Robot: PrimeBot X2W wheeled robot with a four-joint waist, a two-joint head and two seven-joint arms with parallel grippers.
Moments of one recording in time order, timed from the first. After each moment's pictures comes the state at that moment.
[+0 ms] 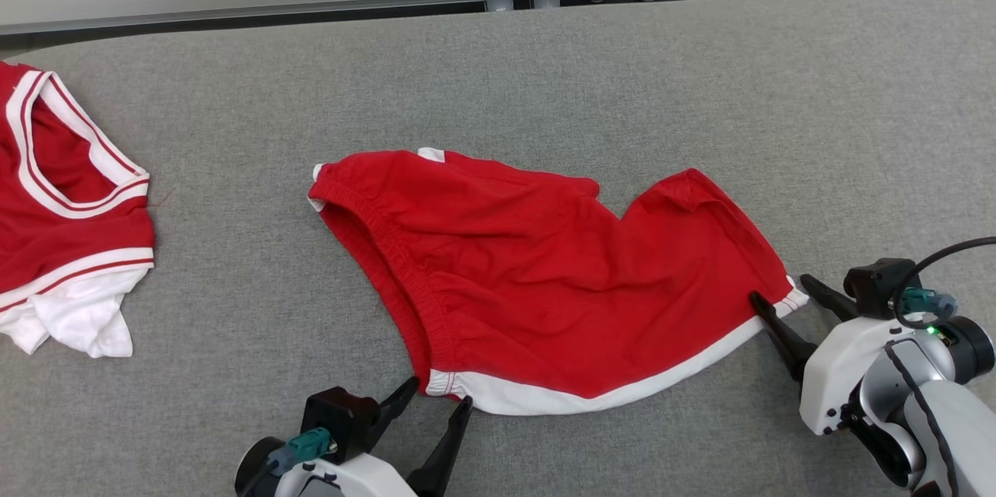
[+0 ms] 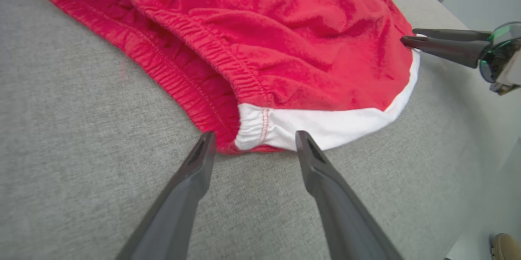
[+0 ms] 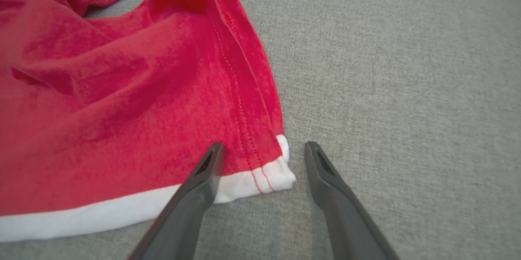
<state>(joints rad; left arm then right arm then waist) 0.04 0.11 -0.35 0.01 -0.33 -0.12 0.21 -0.37 -0.35 0.40 0.51 0.44 0.13 0.08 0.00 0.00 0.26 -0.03</state>
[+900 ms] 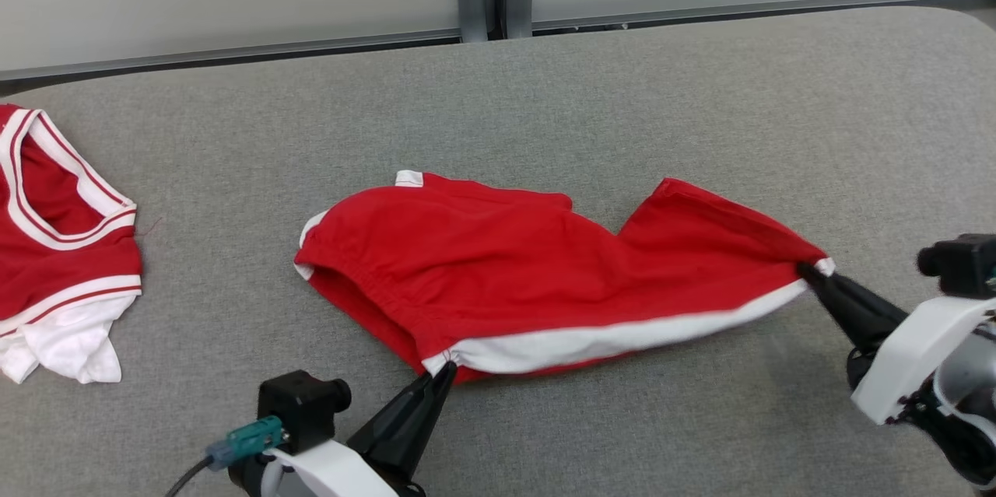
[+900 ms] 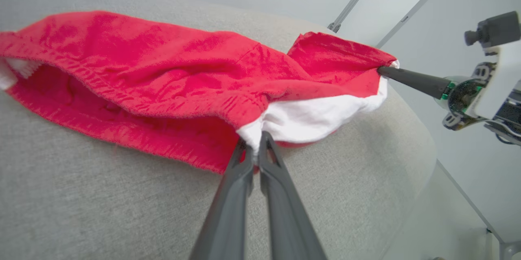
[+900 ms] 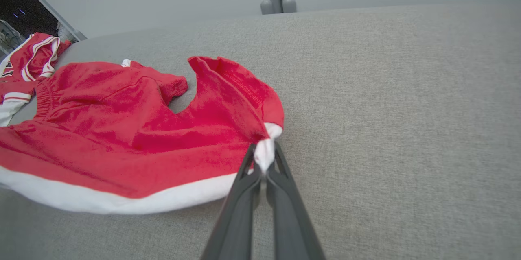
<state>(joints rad) 0.07 0.14 -0.35 -0.12 -0.52 -0.12 0.24 -0.30 -0.52 0.43 0.24 0.78 0.13 0.14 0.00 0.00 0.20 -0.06</state>
